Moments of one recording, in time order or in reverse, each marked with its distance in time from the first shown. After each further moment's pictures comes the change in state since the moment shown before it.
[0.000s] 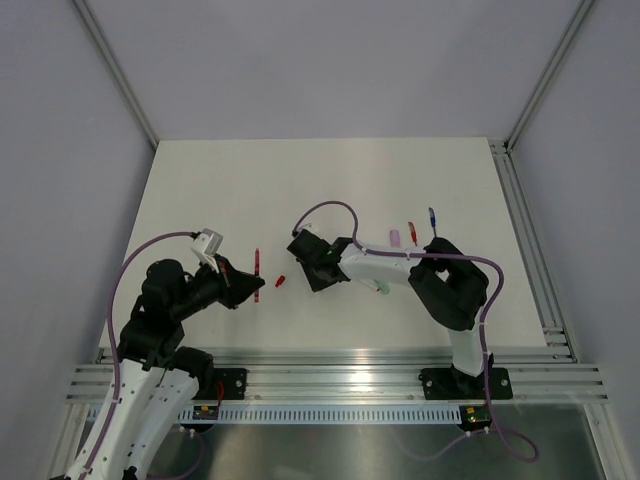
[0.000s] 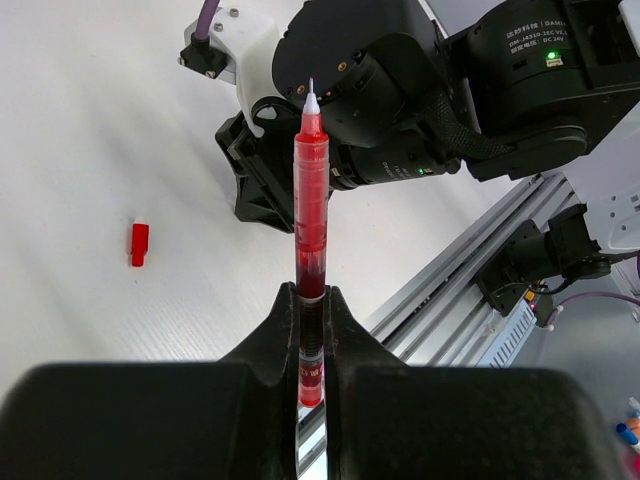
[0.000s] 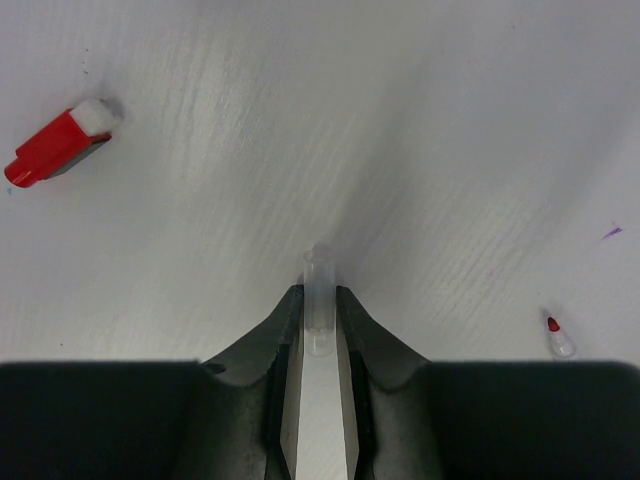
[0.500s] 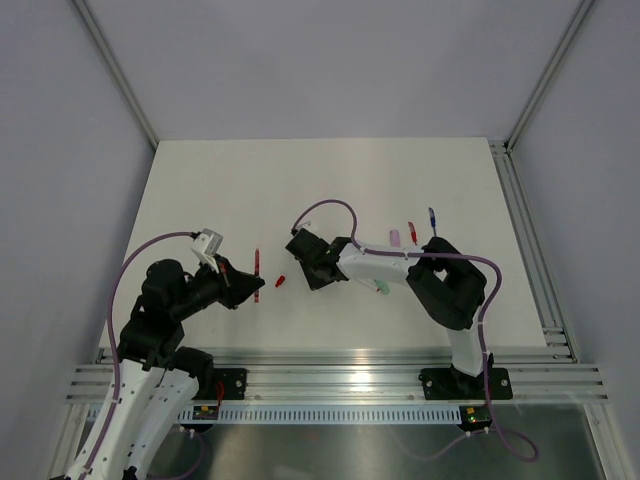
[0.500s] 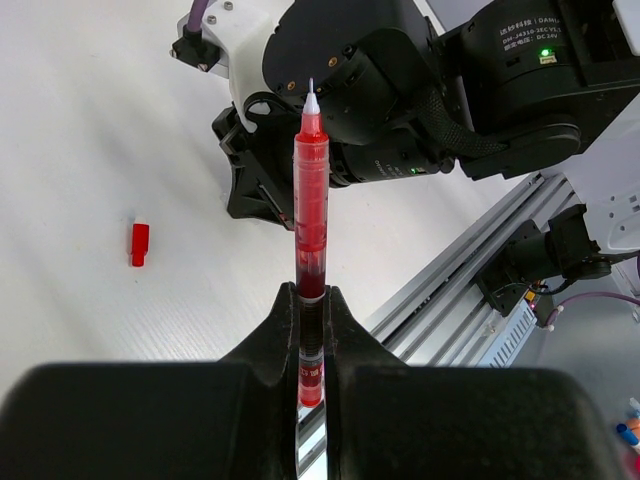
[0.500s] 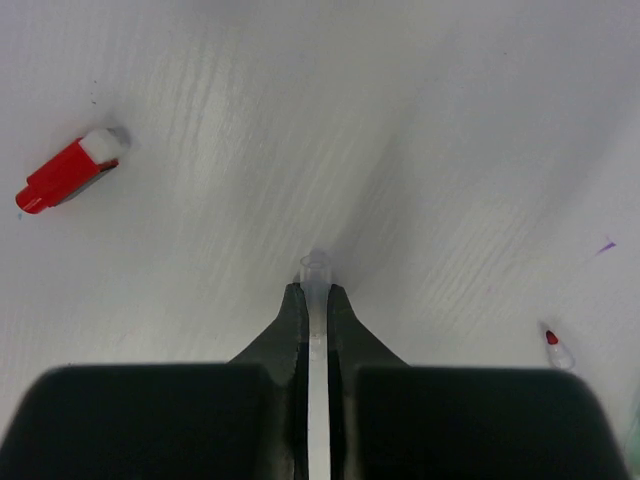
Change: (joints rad) left arm 0.000 0.000 0.000 0.000 -0.001 0.000; right arm 0.000 0.019 0.027 -0.002 0.020 0.007
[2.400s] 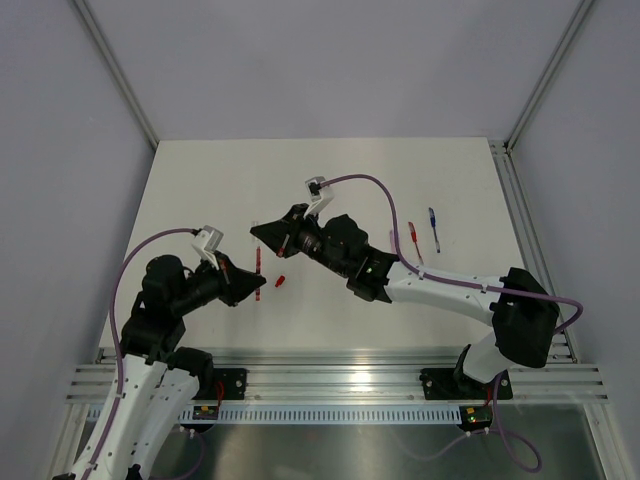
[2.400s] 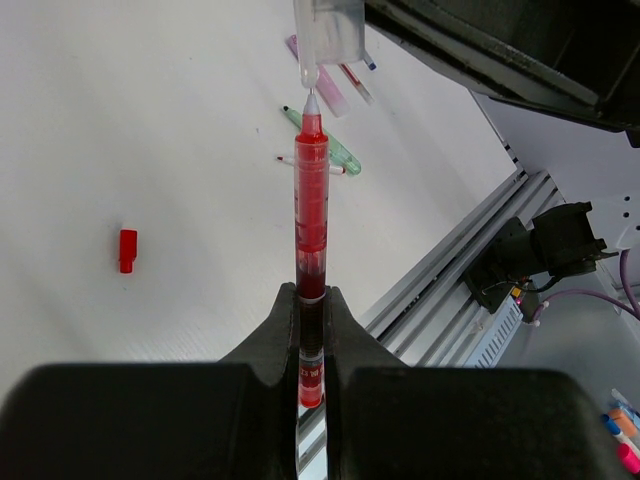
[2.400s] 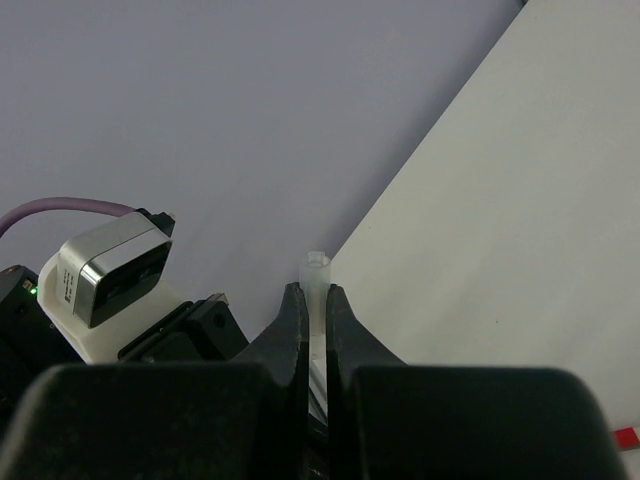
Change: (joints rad) left arm 0.045 0.037 0.000 0.031 0.078 -0.002; right arm 0.088 -0.439 -0.240 0.961 -0.126 0.279
